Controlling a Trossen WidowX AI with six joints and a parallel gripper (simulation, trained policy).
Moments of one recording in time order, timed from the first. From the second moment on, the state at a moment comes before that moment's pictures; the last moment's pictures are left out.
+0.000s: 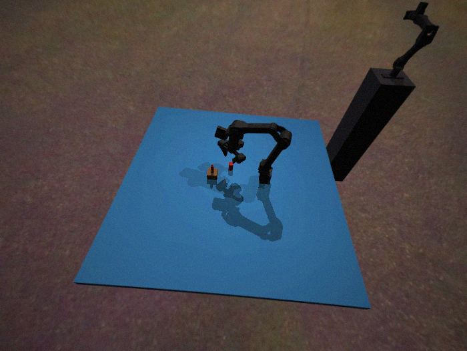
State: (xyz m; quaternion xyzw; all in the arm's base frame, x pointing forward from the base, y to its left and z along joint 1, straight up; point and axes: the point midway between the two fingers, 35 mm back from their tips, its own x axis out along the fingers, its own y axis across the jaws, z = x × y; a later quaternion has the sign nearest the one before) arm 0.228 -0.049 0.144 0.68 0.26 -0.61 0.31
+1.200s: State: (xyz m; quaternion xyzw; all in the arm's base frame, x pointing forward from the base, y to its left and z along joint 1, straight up) arm 0.230 -0.067 0.104 0.64 0.30 -0.65 0.27
